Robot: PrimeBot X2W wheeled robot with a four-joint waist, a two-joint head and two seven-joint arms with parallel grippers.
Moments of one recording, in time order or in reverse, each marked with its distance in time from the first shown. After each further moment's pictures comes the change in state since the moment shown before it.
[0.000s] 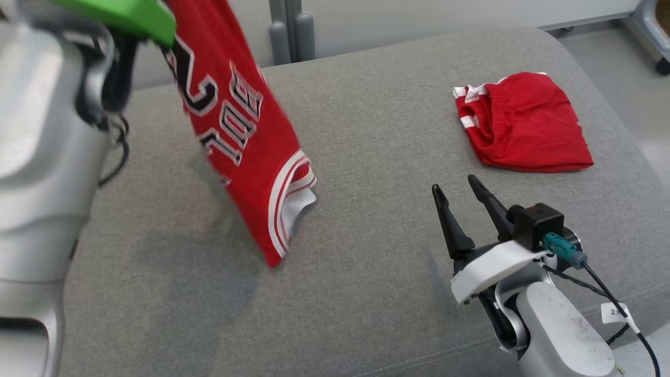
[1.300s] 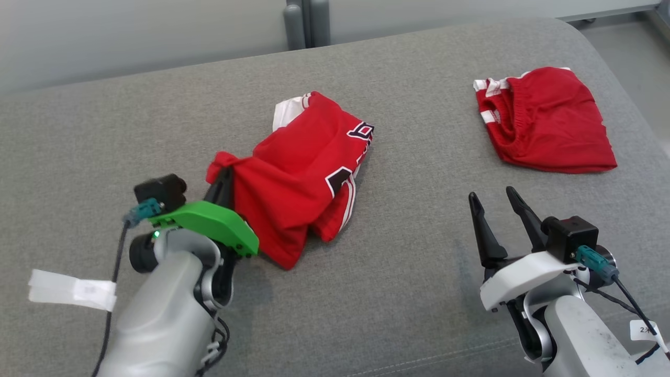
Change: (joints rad) left arm 0.480 -0.194 -0.058 0.268 -0.239 0.063 -0.064; right arm 0.067 -0.026 -0.090 -0.034 -0.007 -0.029 0.007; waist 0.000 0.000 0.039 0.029
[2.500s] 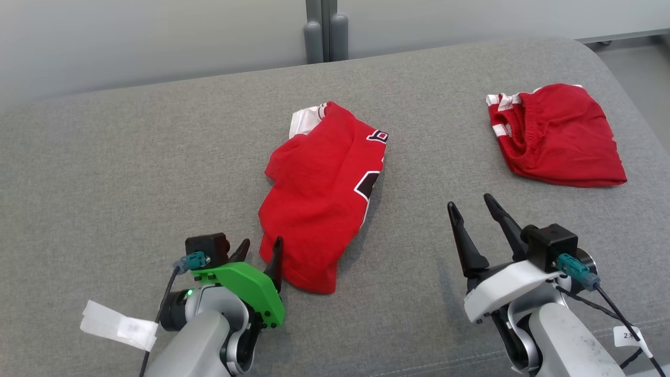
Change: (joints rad) left arm 0.143 -0.007 -0.077 -0.042 0.084 0.004 0.109; right arm 0.013 0.012 0.049 -0.015 -0.007 0.011 -0.006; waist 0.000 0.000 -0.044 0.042
